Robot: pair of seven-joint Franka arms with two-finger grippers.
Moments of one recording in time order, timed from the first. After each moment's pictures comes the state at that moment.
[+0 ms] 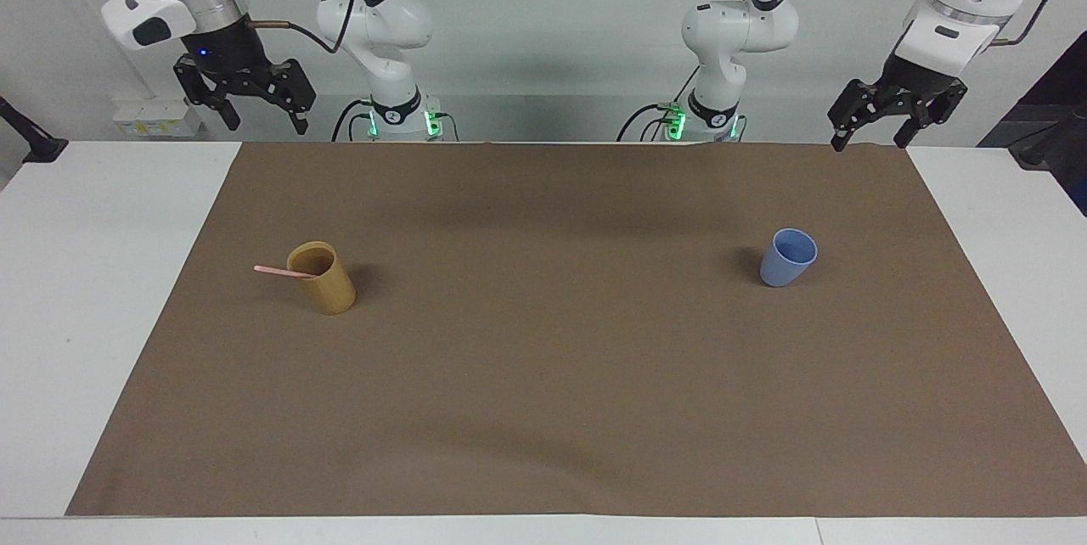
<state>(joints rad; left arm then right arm) -0.03 -0.06 -0.03 -1.54 -0.01 1.52 -0.07 -0.12 -0.03 0.11 -1.46 -0.01 1.44 0.07</state>
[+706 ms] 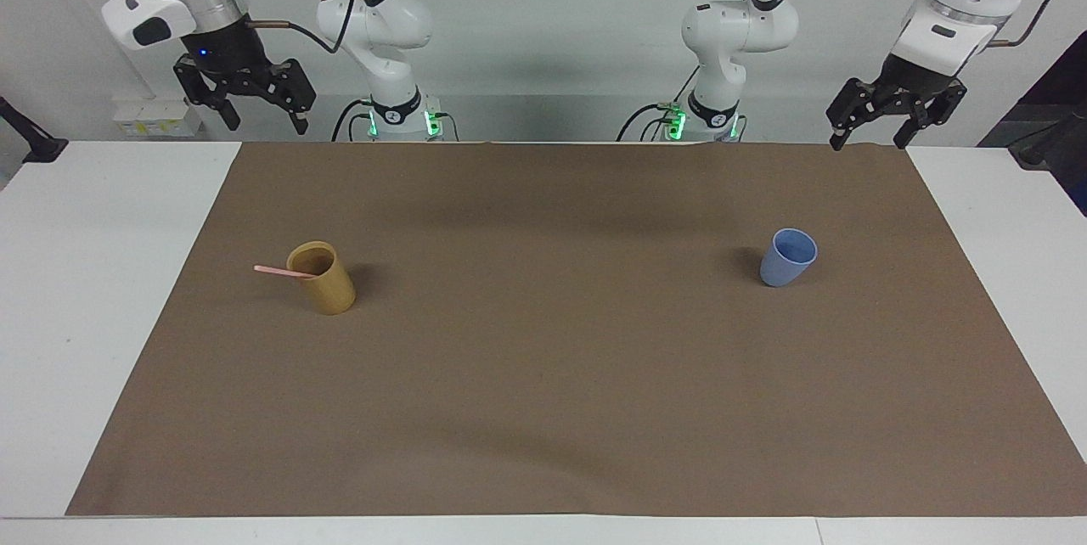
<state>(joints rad) -0.04 -0.06 -0.03 -1.54 -0.01 1.52 -0.05 -0.12 -0.03 0.11 -1.46 -0.01 1.44 0.07</state>
